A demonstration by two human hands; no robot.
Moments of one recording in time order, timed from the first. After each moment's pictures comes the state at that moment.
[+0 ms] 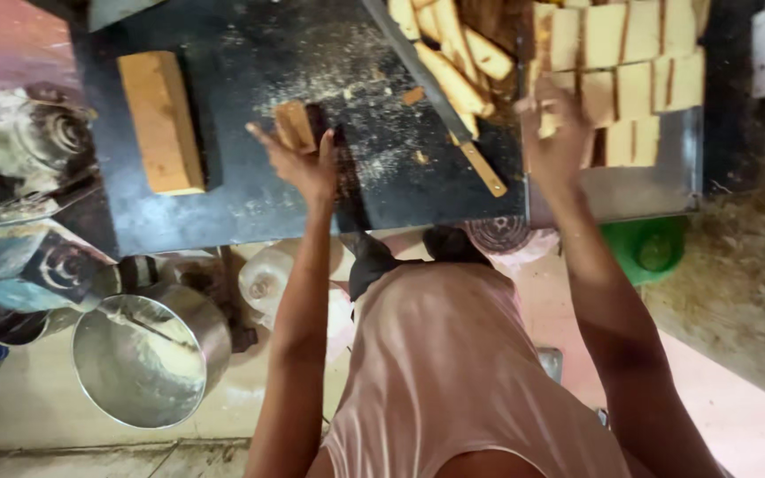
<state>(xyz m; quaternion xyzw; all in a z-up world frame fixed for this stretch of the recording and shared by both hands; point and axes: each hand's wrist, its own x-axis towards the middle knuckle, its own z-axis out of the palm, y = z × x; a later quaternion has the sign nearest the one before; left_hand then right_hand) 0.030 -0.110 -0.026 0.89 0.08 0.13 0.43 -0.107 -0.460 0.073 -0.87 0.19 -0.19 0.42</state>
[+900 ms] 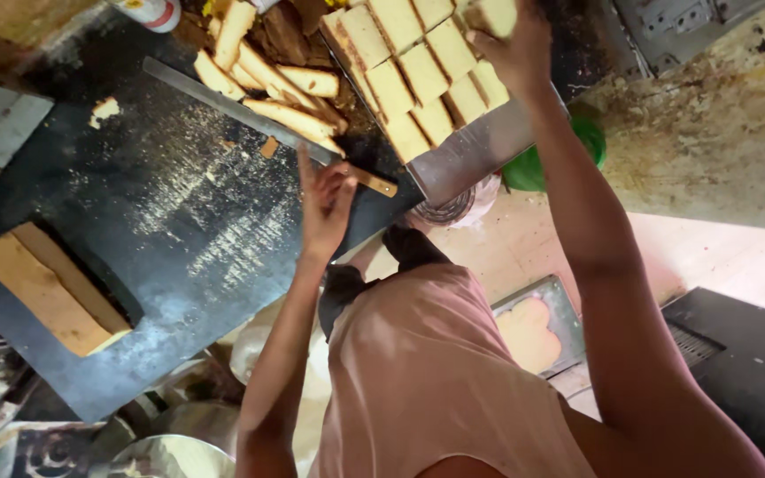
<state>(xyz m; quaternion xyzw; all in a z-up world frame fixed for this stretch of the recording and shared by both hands) -0.047 -0.259 0.014 0.60 -0.24 -0.31 0.70 -0.162 -0.659 0.027 -0.90 0.28 -0.26 0.21</state>
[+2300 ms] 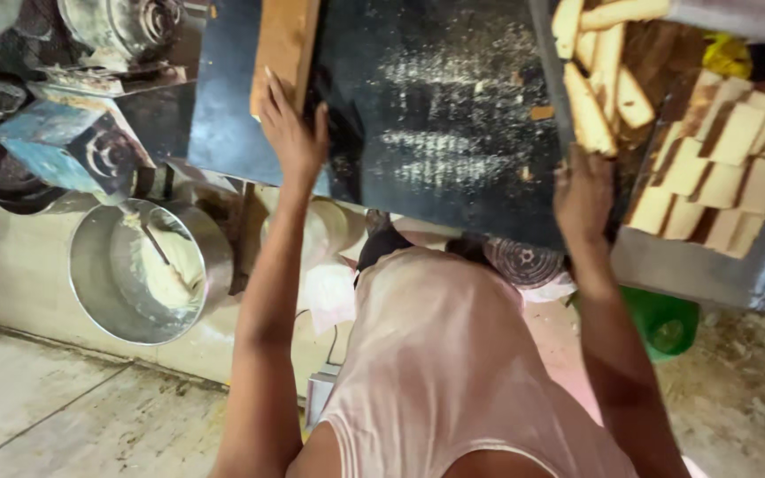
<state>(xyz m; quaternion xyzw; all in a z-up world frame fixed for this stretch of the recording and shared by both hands) 0.059 0.092 0.006 0.95 -0.02 0.21 0.24 -0.086 -0.360 0.031 -0.99 0.02 -0.09 0.13</state>
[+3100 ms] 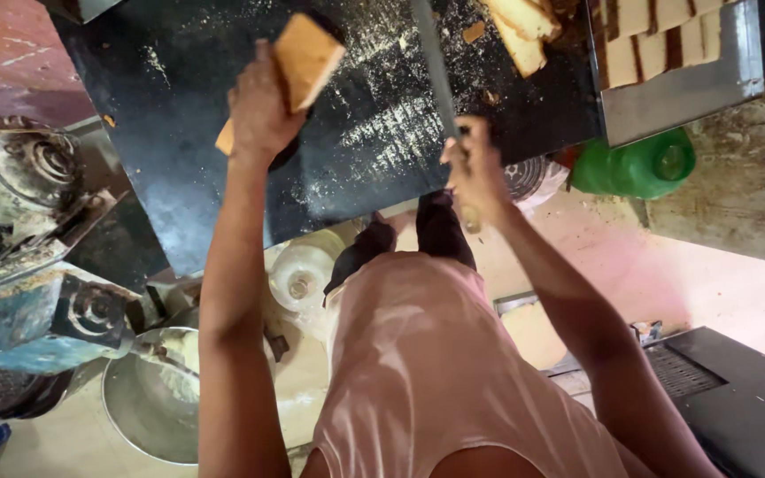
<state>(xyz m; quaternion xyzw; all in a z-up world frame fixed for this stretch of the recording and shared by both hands) 0.187 0.069 -0.007 0.92 -0.33 -0.09 0.18 -0.098 -0.181 0.027 -0.81 0.31 0.01 0.50</state>
